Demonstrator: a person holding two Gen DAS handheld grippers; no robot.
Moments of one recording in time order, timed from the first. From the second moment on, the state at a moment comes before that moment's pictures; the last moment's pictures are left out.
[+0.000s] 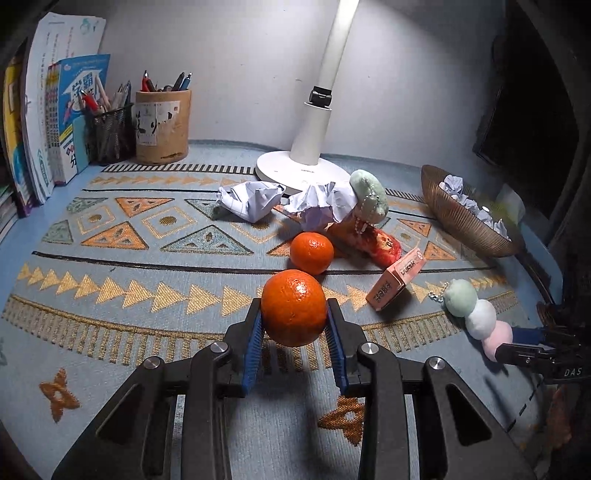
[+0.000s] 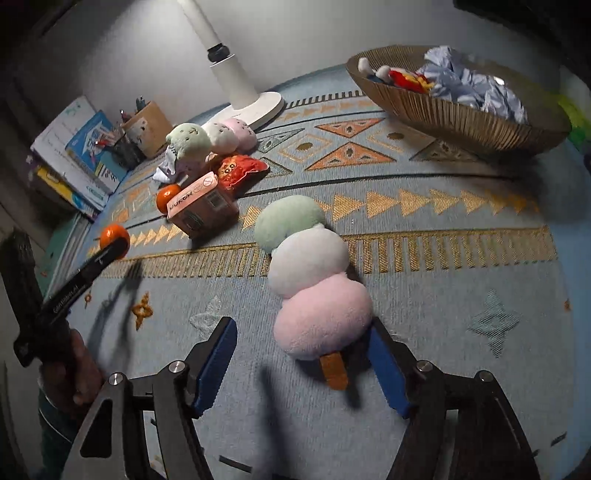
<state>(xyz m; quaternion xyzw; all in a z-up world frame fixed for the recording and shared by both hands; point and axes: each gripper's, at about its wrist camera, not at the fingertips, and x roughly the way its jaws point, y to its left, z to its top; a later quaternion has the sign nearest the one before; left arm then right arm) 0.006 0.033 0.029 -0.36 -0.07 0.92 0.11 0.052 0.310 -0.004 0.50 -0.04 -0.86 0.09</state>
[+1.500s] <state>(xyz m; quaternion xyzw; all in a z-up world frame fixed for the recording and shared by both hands) -0.089 0.288 0.145 -0.32 -0.04 0.89 0.30 0.019 0.475 0.142 0.26 -0.19 -0.95 -0.04</state>
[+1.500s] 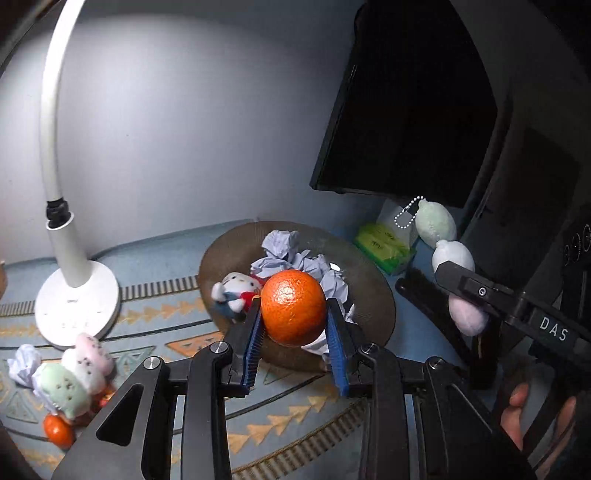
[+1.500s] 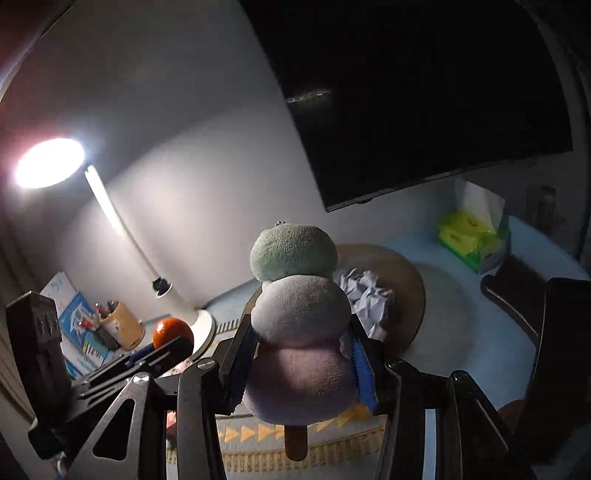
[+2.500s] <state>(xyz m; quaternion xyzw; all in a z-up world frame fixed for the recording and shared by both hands) 0.032 0.082 0.209 -0.19 -0.07 0.98 0.08 0.032 0.388 0.156 0.26 -0.13 -0.95 0.07</state>
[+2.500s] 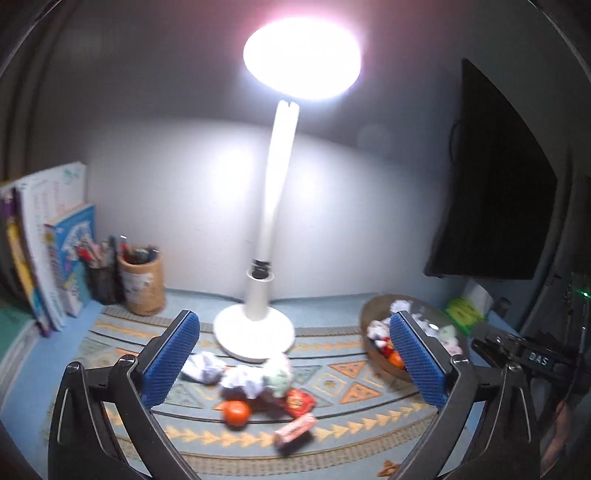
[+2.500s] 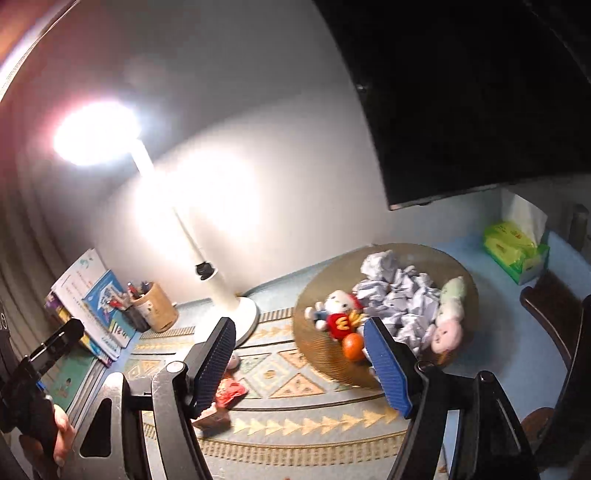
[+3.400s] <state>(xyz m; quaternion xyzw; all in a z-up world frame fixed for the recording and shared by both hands) 0.015 0.006 0.039 -0.31 -0.03 0.95 0.01 0.032 0.244 -0.003 0.37 0.01 -0.93 0.09</state>
